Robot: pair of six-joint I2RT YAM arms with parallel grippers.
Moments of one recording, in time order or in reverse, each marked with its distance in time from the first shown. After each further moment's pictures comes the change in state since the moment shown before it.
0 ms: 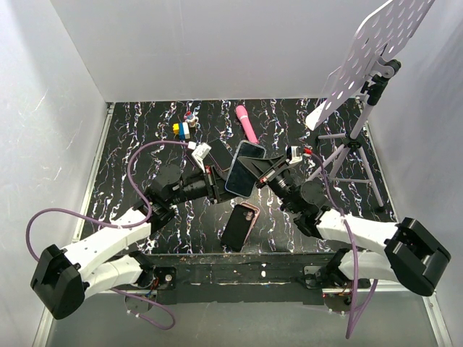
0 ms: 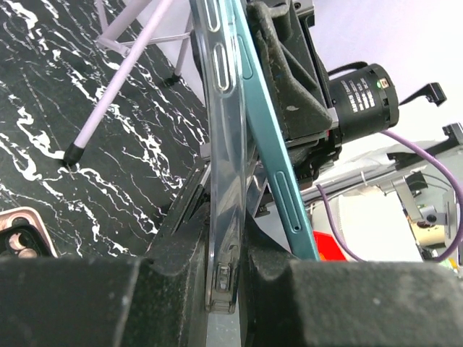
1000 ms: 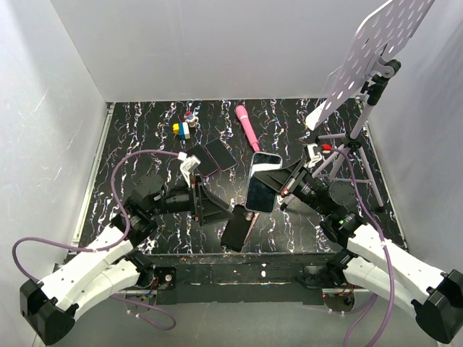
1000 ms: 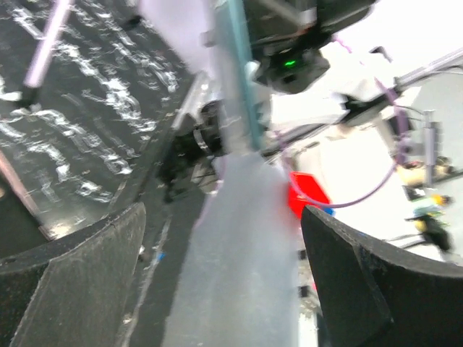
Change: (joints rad) left arm 0.021 -0.309 -0.027 -0.350 0.174 0.128; right arm -0.163 -0.423 -0.003 -0.483 -0.357 -0.204
